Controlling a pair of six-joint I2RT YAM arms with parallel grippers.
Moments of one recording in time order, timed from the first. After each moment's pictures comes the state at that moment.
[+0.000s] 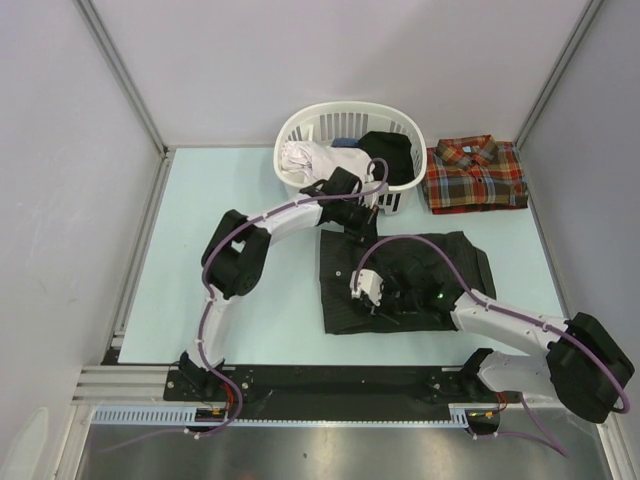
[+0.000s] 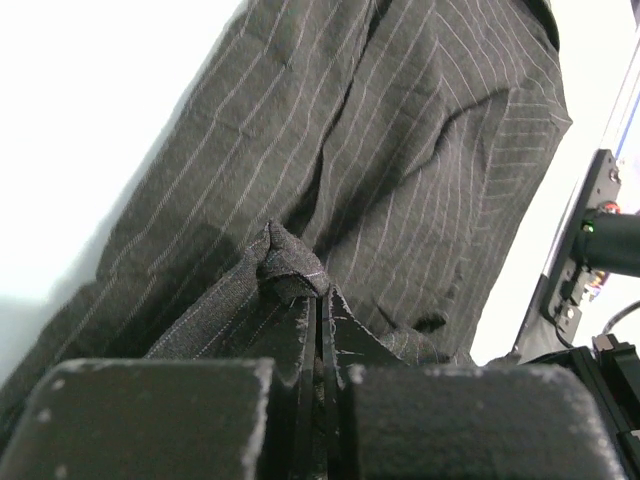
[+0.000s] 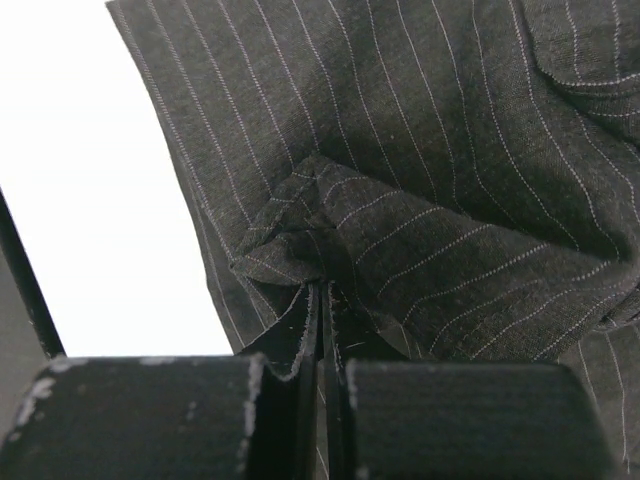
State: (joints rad) left arm -0.66 2.22 1.72 -0.41 0.70 -0.18; right arm 0.80 1.16 0.54 -0.23 -0.28 -0.48
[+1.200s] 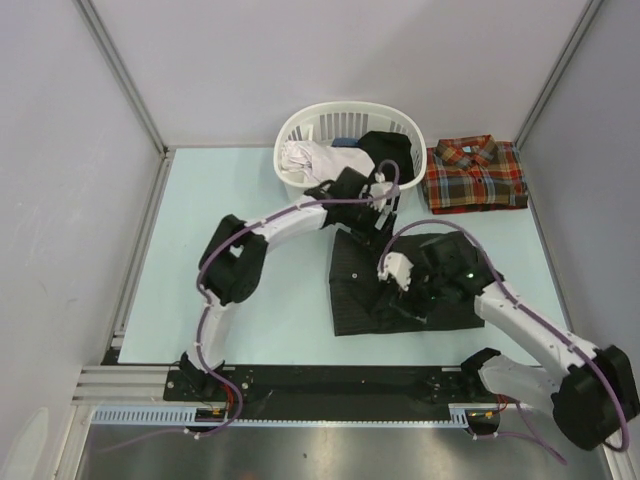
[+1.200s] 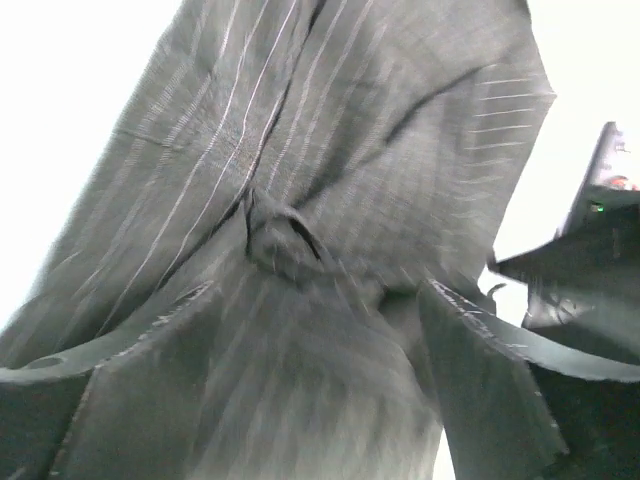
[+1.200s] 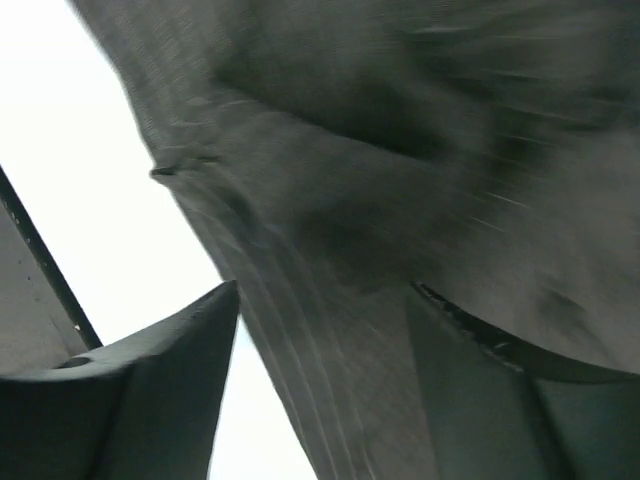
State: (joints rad) left arm -0.73 2.21 1.73 -0.42 0.64 -0.13; right arm 0.55 1.08 0.66 -0.63 -0.33 -0.66
